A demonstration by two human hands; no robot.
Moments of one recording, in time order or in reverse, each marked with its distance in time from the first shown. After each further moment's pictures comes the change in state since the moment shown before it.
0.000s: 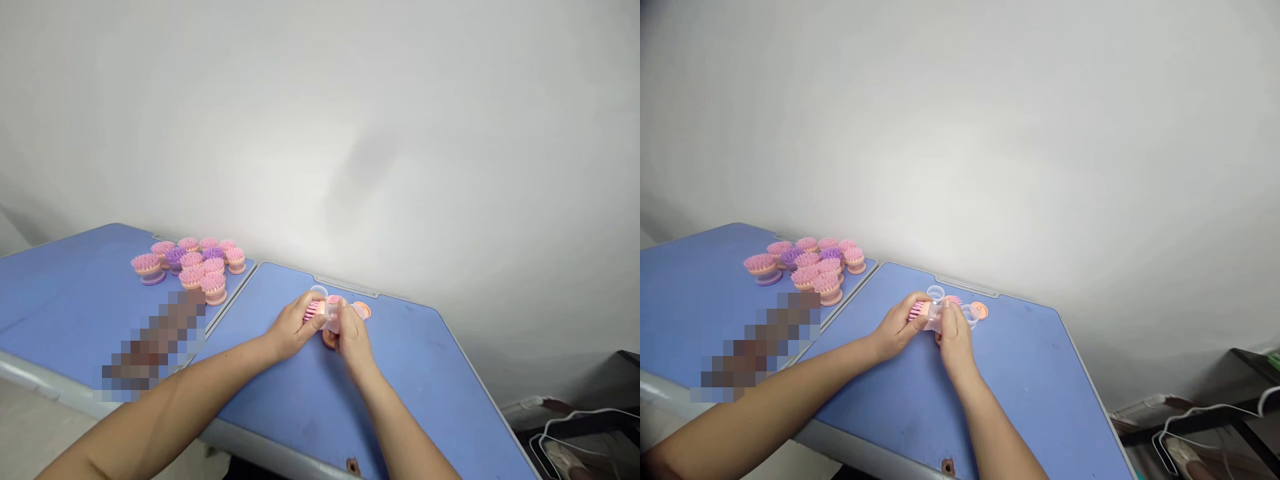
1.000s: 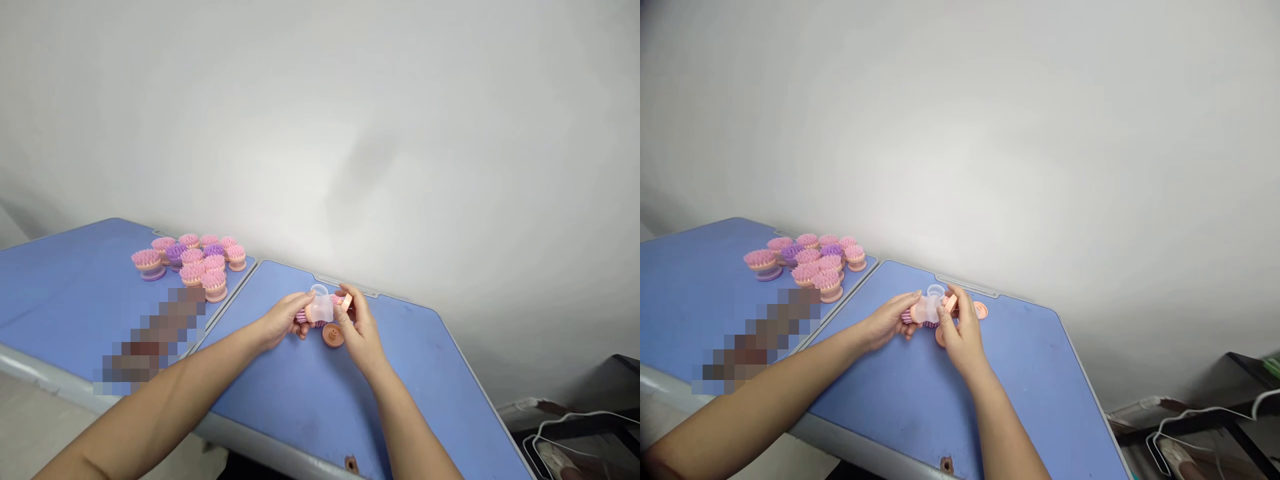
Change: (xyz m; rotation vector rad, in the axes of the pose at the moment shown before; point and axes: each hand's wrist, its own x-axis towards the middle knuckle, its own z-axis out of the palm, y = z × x) left_hand 0.010 -0.001 -0.007 -0.670 -0.126 -0.531; right_hand 0.006 -0.002 -0.023 -0.125 -0.020 -0.222
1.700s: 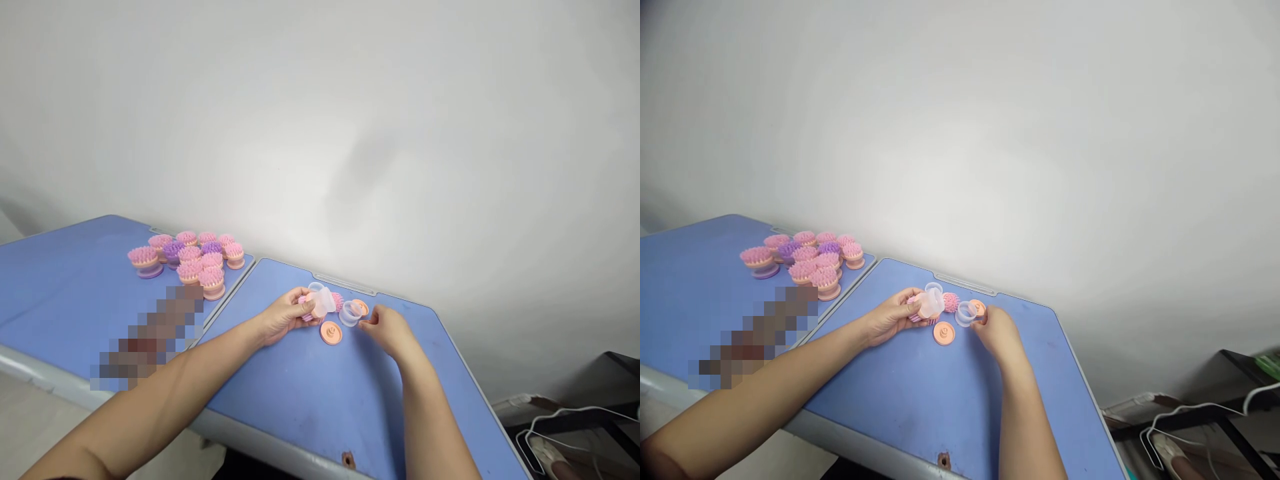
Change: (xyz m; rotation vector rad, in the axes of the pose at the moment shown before) left_hand 0.003 -0.007 -0.005 -0.231 -0.048 0.003; right_hand 0.021 0.027 -0.060 -0.726 -0.100 0.457
